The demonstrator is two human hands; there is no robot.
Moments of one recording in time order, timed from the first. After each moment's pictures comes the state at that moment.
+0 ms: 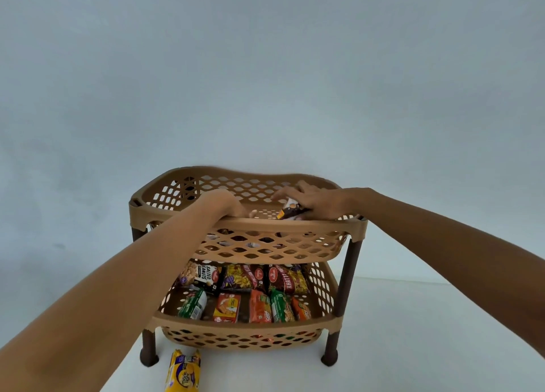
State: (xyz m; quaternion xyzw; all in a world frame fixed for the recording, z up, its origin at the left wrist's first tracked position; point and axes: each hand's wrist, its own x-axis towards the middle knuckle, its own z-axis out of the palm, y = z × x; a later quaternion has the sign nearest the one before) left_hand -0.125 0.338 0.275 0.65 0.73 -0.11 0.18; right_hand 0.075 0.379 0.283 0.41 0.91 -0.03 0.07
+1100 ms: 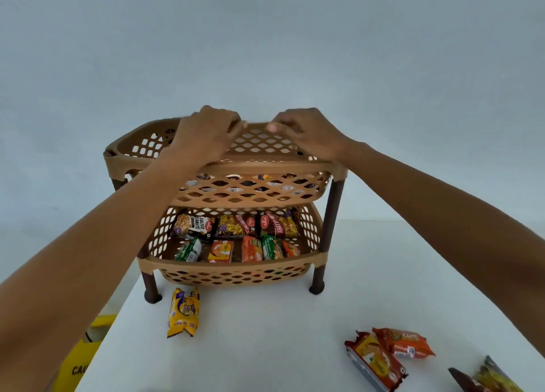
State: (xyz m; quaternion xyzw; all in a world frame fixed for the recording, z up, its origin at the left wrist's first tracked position) left_hand -0.120 0.302 0.279 0.73 0.62 0.25 -0.14; right_hand 0.079 0.354 0.280 0.36 0.89 -0.02 -0.28
